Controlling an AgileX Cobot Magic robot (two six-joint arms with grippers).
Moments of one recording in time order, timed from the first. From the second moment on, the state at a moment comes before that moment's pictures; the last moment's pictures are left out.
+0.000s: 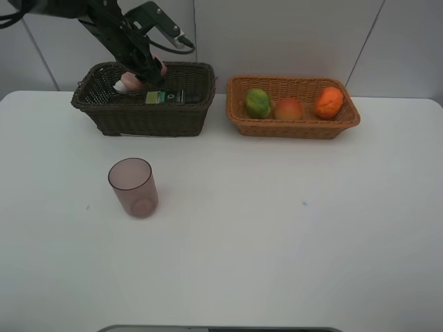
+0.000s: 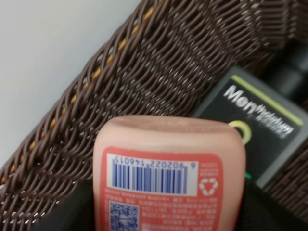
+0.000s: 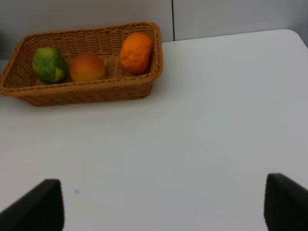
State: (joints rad) left arm -0.29 2.18 -1.68 0.13 0.40 0.50; right arm -0.01 -0.01 -0.52 -0.05 1.06 0.07
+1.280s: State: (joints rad) left arm -0.28 2.21 -1.68 0.10 0.37 0.48; right arm -0.01 -0.01 -0.52 -0.05 1.06 0.07
